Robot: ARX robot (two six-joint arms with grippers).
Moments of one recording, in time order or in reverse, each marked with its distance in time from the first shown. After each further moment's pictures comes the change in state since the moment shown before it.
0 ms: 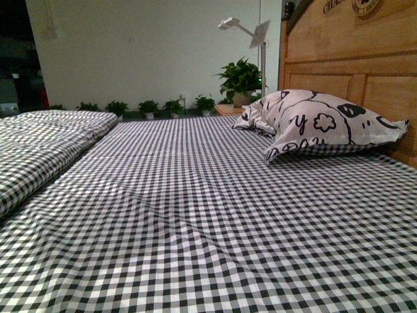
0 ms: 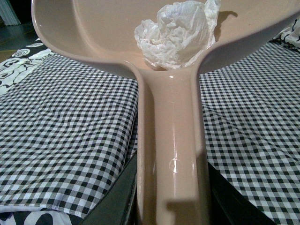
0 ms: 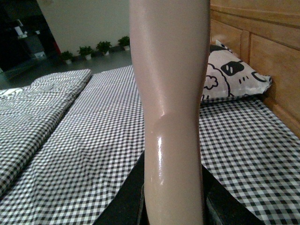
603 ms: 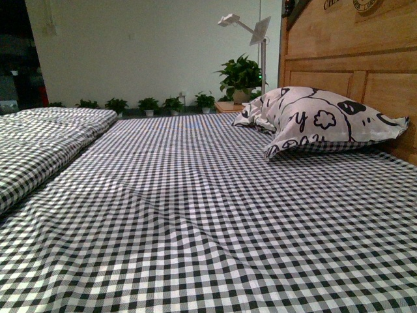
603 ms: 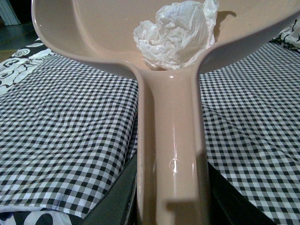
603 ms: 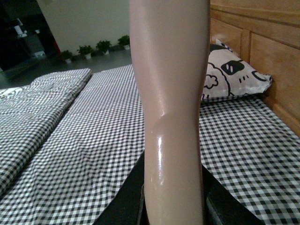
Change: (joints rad) left arm 0.000 0.000 0.000 0.000 0.000 0.000; right arm 0.000 0.000 0.000 0.000 0.000 0.000
